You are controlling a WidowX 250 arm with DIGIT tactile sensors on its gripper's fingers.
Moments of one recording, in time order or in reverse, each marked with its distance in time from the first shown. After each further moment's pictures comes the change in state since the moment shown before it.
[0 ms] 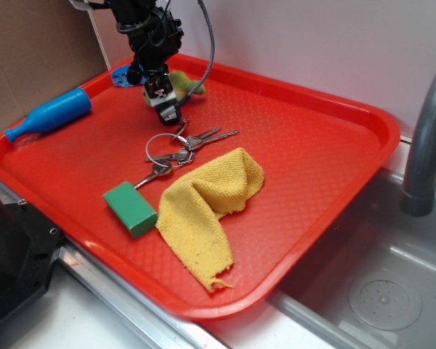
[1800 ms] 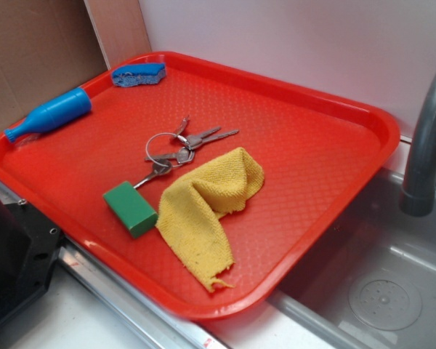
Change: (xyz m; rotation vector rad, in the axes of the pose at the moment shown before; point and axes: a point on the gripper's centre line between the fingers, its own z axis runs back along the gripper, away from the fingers) arm -0.006 -0.102 0.205 -0.054 0.076 0.499
